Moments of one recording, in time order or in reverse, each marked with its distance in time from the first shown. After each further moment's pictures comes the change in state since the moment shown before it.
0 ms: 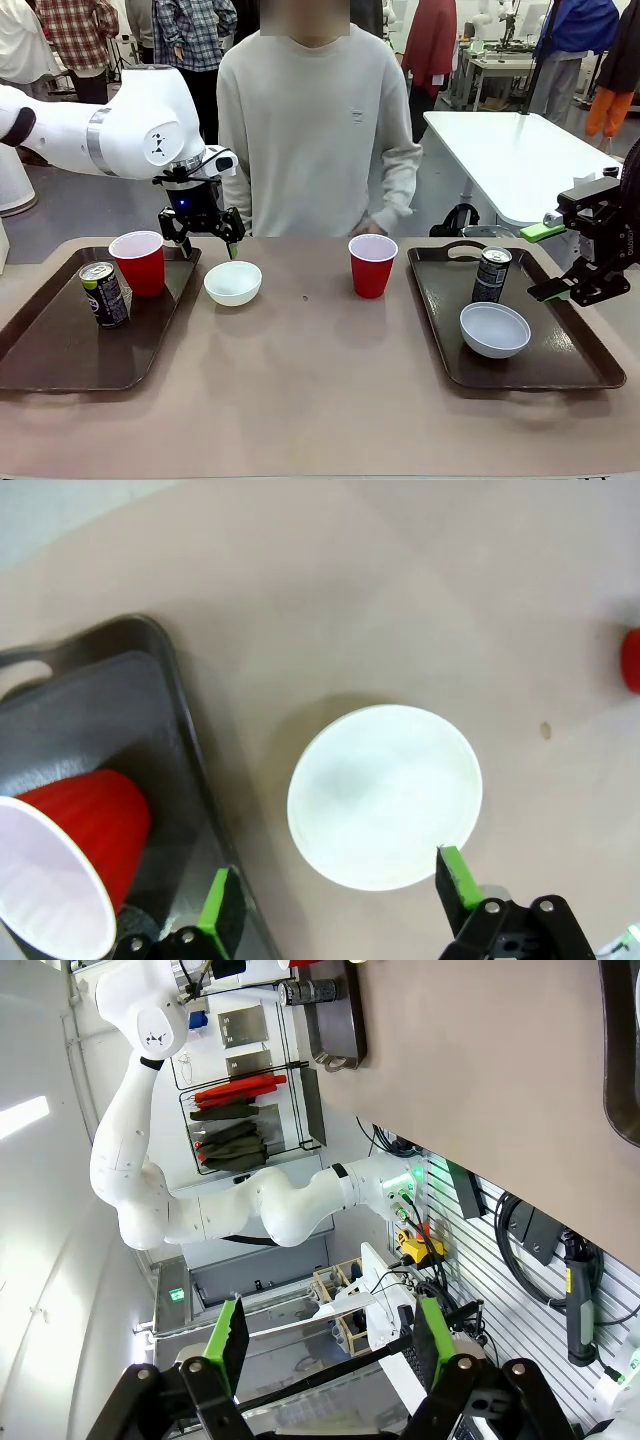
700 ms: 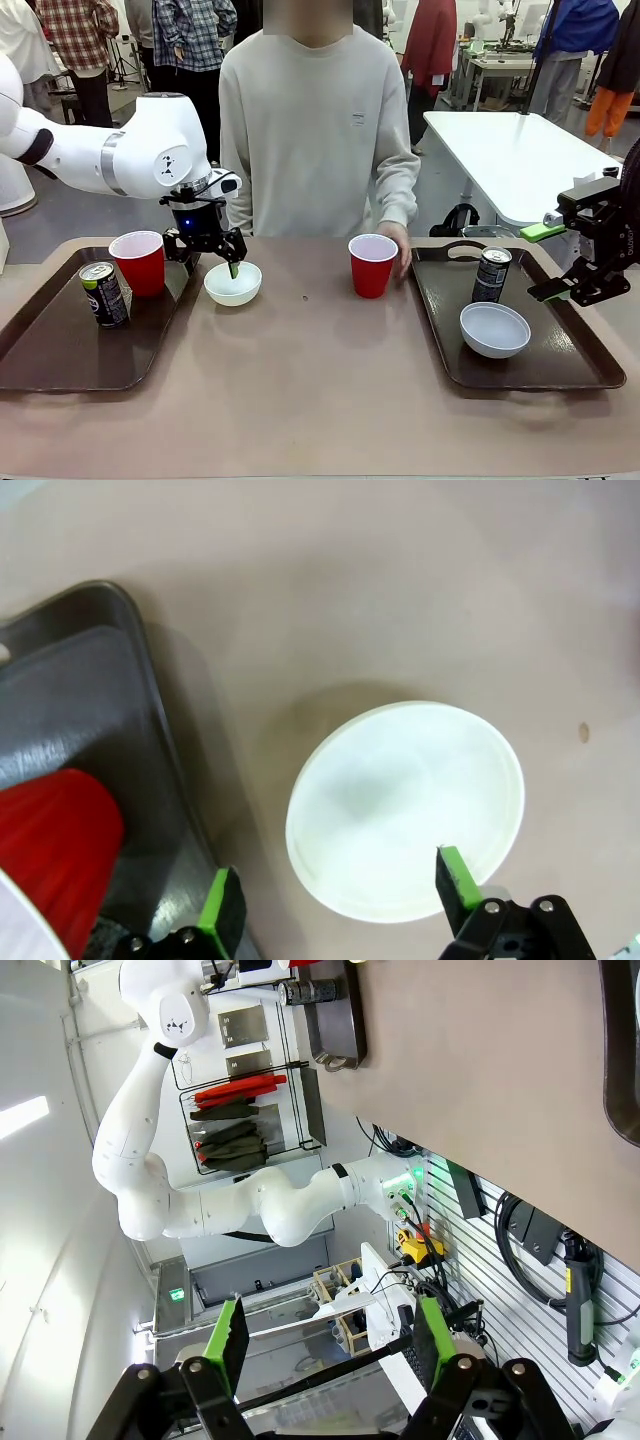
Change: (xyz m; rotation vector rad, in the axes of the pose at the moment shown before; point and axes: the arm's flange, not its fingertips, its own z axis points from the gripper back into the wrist) left arm 0.002 0.003 -0.042 0.010 0.068 0.026; right arm 0.000 0.000 0.000 0.000 0.000 0.000
